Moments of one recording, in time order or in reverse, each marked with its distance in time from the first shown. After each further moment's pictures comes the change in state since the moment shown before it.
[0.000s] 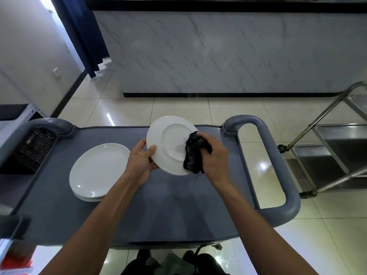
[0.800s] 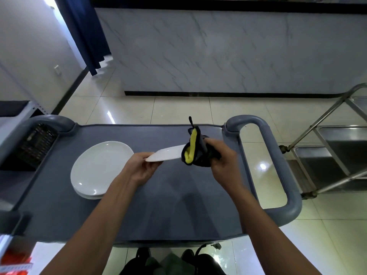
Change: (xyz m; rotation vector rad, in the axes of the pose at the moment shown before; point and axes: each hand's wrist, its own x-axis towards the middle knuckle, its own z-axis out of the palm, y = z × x) left_hand 0.010 -0.002 -0.018 -0.514 0.028 -0.501; right_hand -0.006 0.015 -0.024 -0.019 -0.122 -0.234
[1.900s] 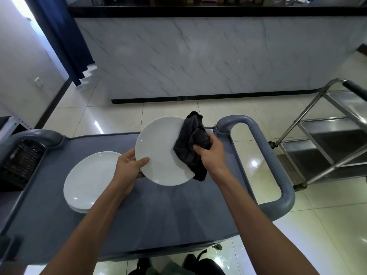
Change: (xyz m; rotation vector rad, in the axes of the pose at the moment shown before) left_hand -0.003 0.011 -0.020 0.722 -0.006 0.544; right_hand 0.030 -0.015 0.025 0.261 0.169 0.667
